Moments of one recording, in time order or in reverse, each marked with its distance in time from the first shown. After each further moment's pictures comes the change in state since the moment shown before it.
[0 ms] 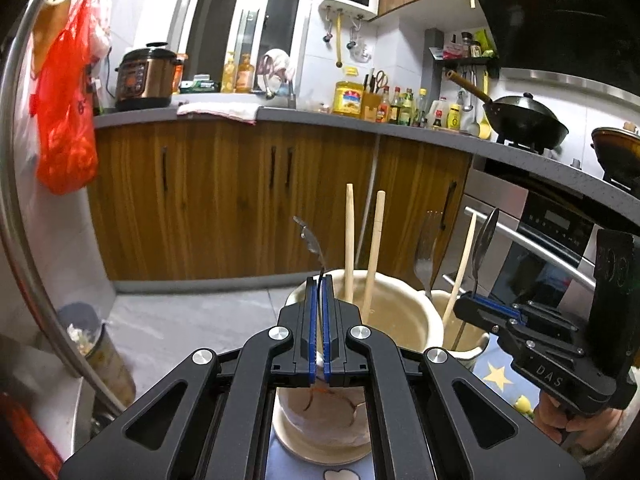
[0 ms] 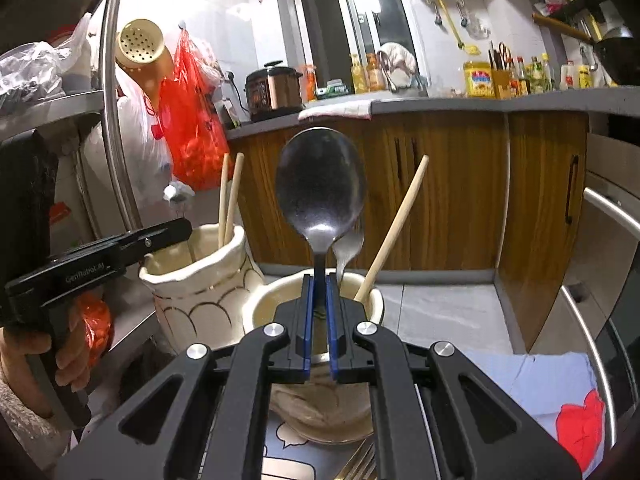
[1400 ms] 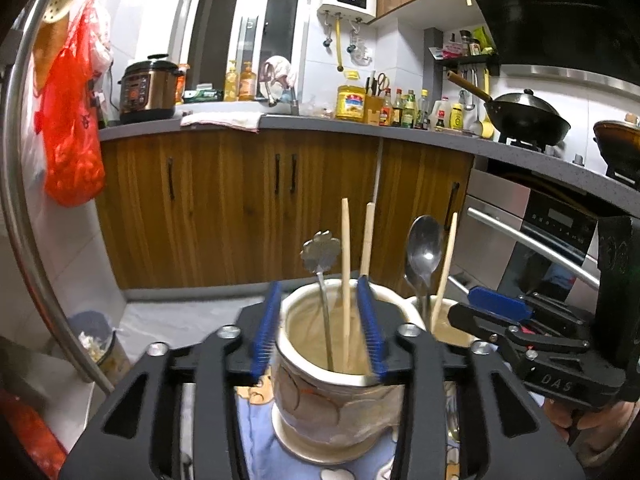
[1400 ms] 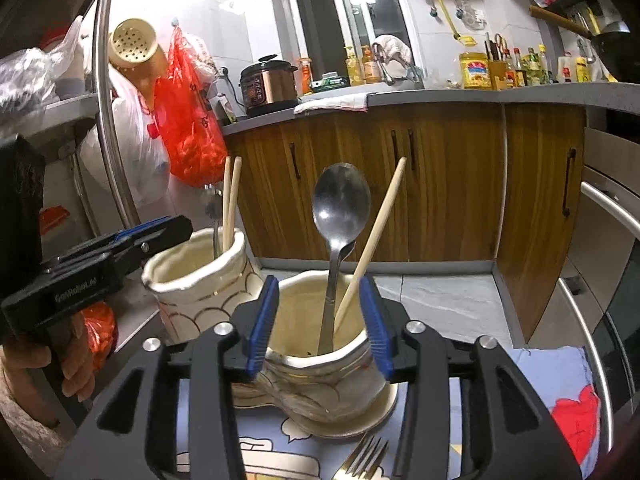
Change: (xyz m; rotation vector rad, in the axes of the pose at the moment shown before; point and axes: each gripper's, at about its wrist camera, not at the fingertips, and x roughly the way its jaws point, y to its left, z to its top) left arm -0.011 -0.016 0.010 0.014 -0.004 0.030; right arm -0.017 -0.004 0.014 0.060 0.030 -0.001
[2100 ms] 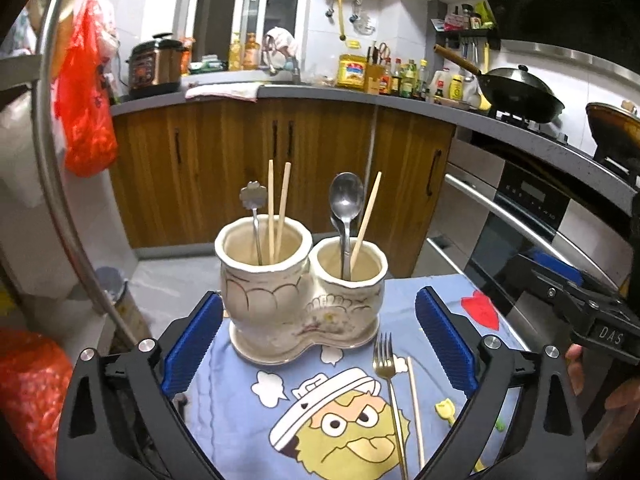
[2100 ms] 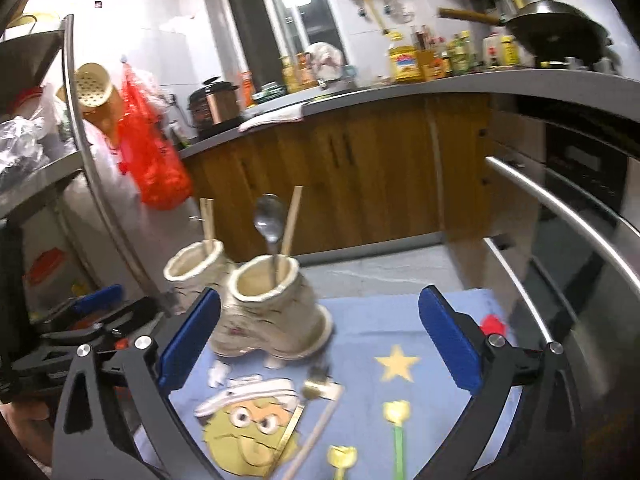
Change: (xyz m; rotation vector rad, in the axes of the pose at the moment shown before) left arm -0.074 -0.082 -0.015 -0.013 0.130 0.071; right arm -0.137 -0.028 -0.008 0.136 0.006 -0.198
